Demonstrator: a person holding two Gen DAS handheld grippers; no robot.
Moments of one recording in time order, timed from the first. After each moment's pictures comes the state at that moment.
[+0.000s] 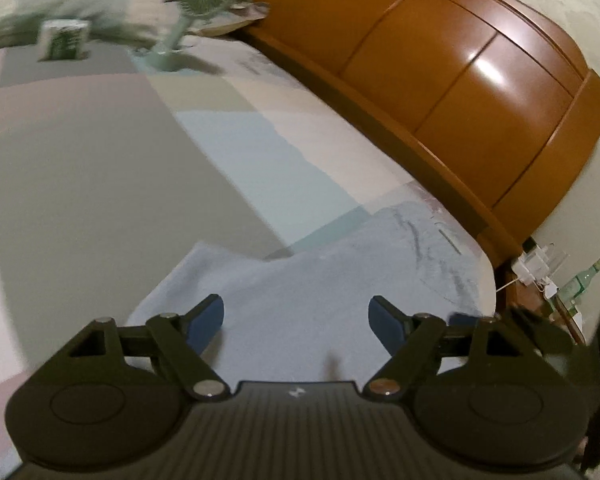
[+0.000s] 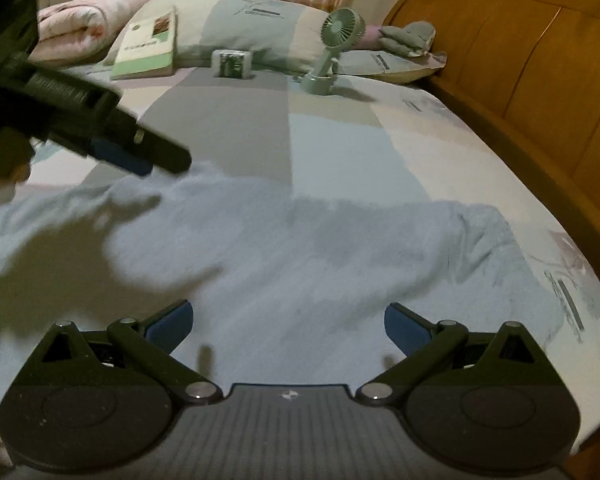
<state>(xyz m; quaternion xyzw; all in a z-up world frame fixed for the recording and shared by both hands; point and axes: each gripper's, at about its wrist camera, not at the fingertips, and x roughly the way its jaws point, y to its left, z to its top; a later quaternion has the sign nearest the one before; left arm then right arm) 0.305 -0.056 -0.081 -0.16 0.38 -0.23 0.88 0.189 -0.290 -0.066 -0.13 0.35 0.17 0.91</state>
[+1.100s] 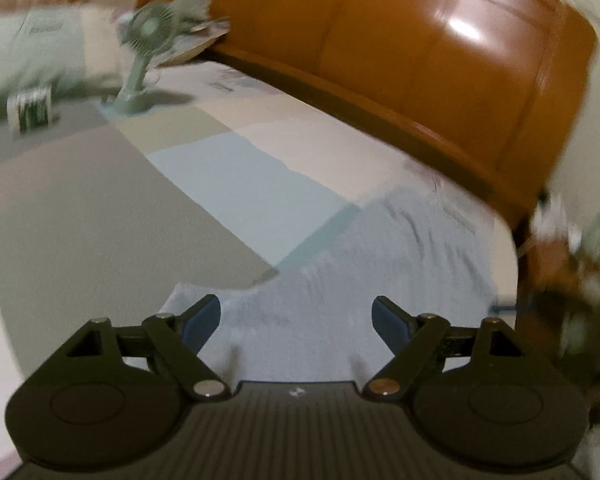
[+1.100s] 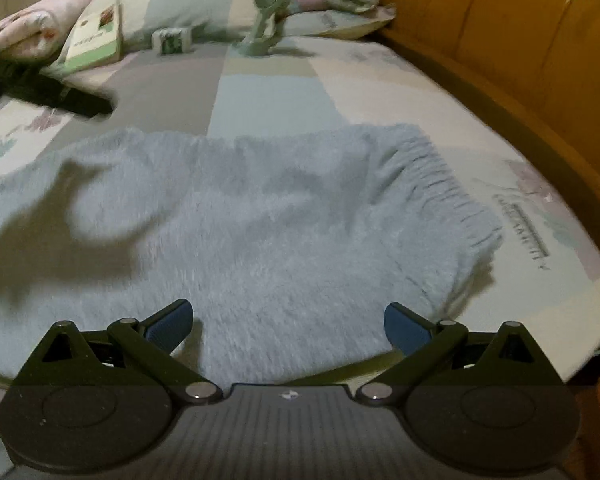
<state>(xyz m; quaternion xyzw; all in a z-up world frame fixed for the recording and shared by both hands) 0.285 -0.099 -0.051 -0.03 0.37 -0.22 0.90 0.177 -0.367 -0.069 -0.10 0.38 0.12 0.91</state>
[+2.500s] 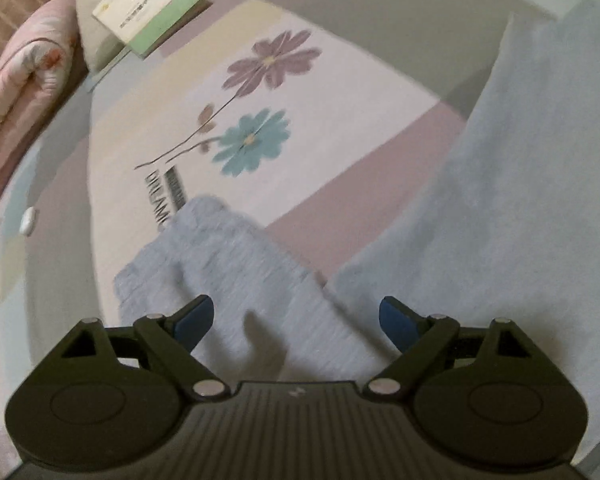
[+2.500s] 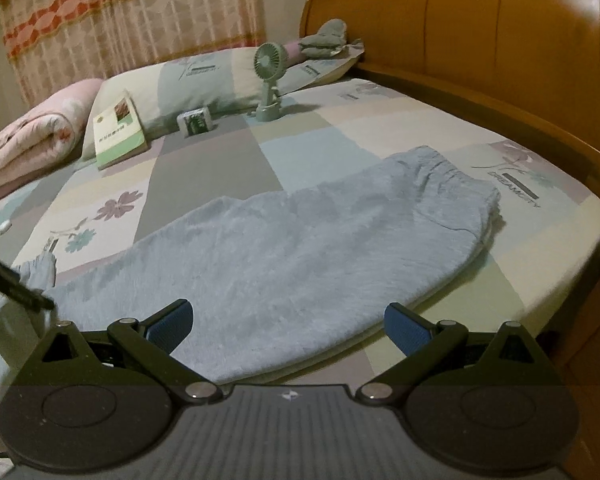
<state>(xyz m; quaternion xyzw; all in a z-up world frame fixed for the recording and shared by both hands) 0.185 0.055 -0.087 0.16 0.56 0.11 0.80 0.061 -0.318 -0.021 0.05 0.34 0.10 0.93</state>
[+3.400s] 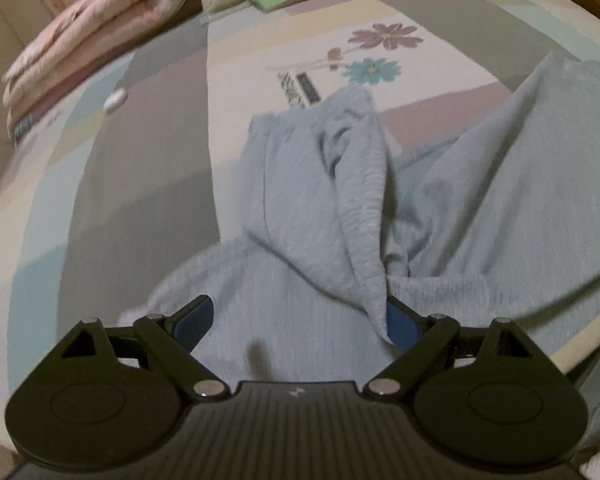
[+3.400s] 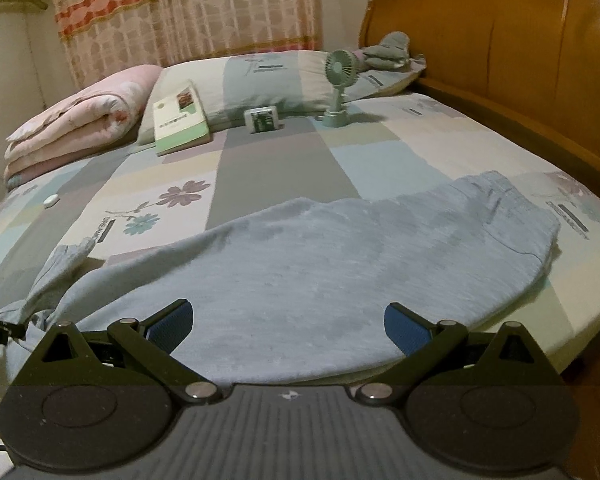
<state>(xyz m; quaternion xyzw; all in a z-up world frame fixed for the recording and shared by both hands) 0.018 0.118 -0.067 0.04 0.51 0.18 0.84 0.041 -0.255 -0.006 0.01 0.33 0.18 0.93</state>
